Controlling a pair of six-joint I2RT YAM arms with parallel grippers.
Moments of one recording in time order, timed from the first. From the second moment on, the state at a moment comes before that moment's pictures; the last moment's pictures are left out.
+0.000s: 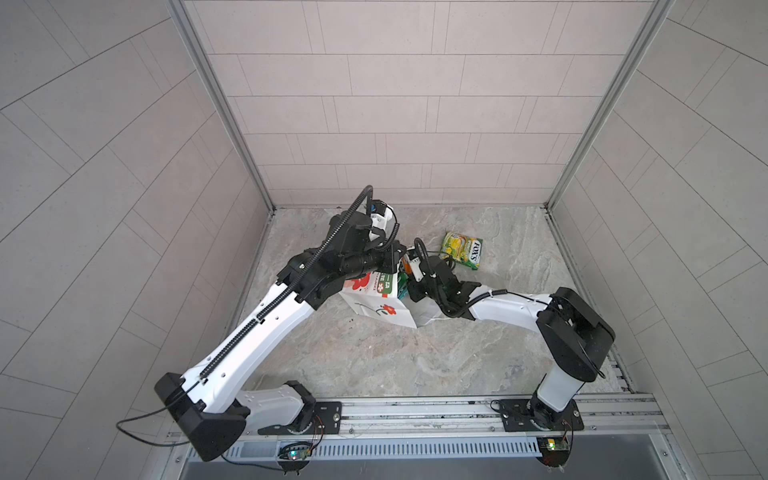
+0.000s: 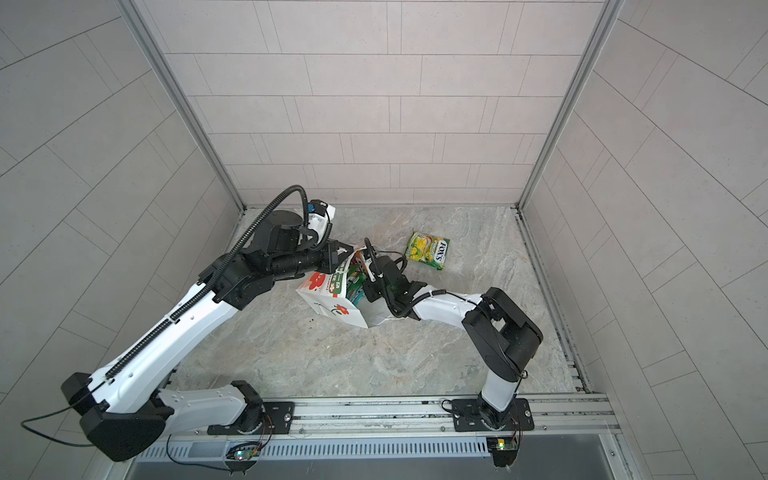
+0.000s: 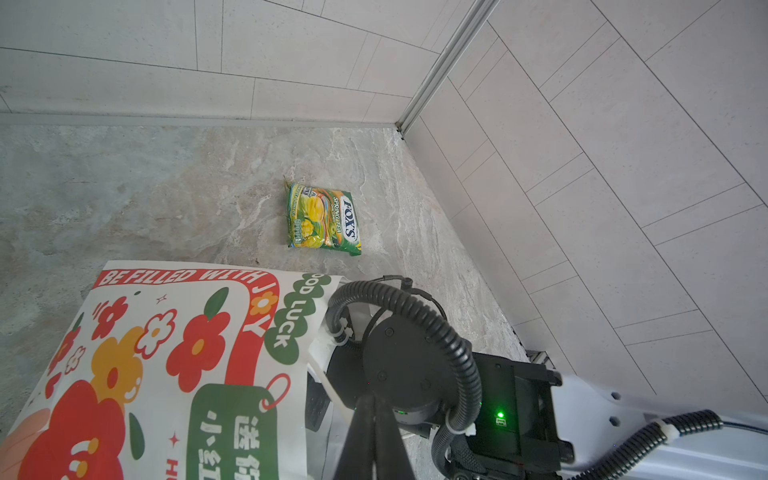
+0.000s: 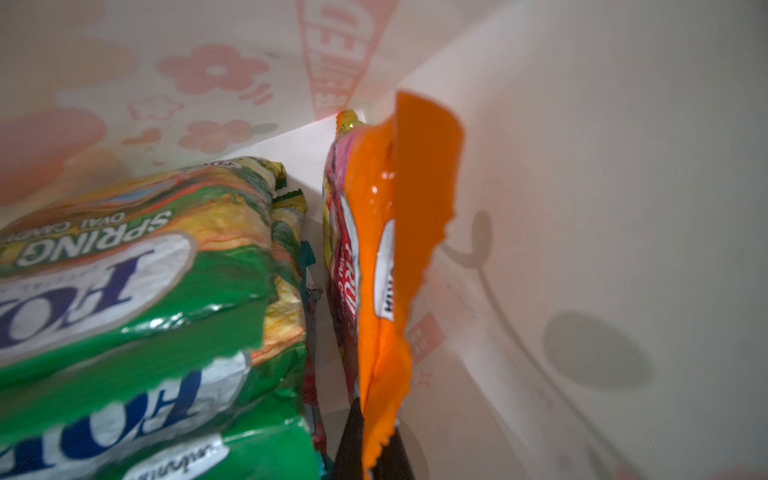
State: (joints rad) left arm -0.67 1.24 1.42 -0.68 0.18 -0.48; right arm 0.73 1.71 0.99 0.13 0.11 0.16
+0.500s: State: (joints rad) left arm -0.67 1.24 1.42 -0.67 0.11 -0.51; right arm 0.72 1.46 0.89 -0.01 0.01 0.13
